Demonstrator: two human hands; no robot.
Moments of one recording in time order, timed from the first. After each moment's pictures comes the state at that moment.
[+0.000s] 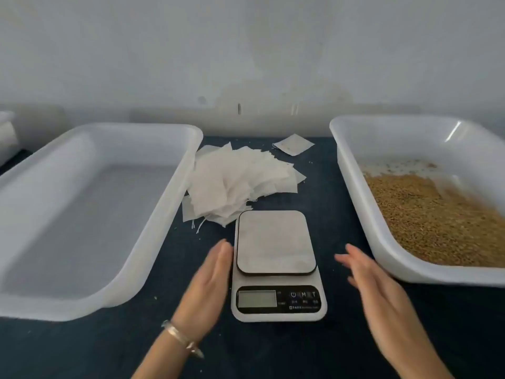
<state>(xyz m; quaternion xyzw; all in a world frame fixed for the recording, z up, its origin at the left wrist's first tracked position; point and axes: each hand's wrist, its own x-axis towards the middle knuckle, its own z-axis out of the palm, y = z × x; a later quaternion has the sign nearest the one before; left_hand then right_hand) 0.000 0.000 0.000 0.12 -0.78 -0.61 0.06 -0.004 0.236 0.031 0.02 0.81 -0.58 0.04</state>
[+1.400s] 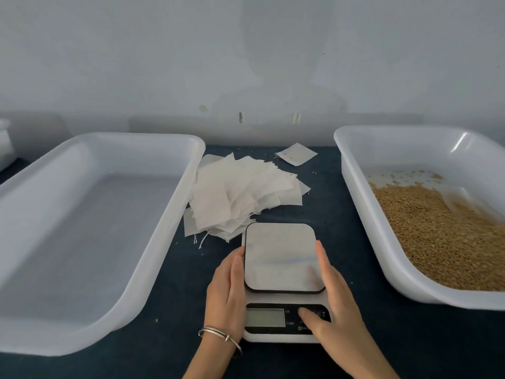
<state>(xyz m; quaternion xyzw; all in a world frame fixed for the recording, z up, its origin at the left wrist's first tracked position) -0.023 0.025 -0.015 0.15 -0.74 -0.63 0.16 -0.020 0.191 0.016 -0.07 0.87 -0.47 0.12</state>
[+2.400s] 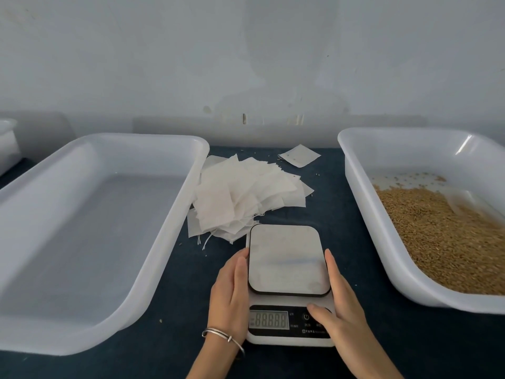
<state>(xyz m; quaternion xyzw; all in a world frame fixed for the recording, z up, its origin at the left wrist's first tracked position) -0.022 0.024 -0.014 0.15 -0.74 -0.63 0.16 -0.023 0.194 0.006 -0.05 0.84 -0.52 0.12</state>
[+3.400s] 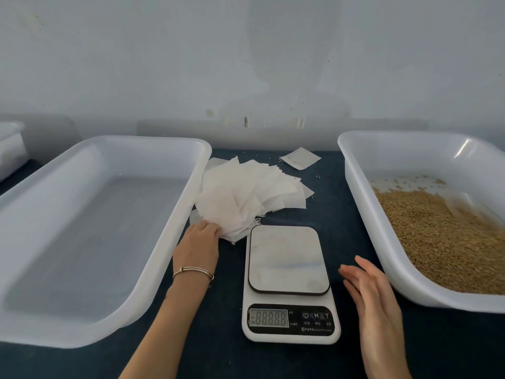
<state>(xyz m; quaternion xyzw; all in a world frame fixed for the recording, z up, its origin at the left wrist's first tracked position) -0.086 -0.050 -0.006 0.13 -0.96 -0.17 0.17 -0.032 0.214 -0.027 0.04 0.67 -0.73 -0.11</state>
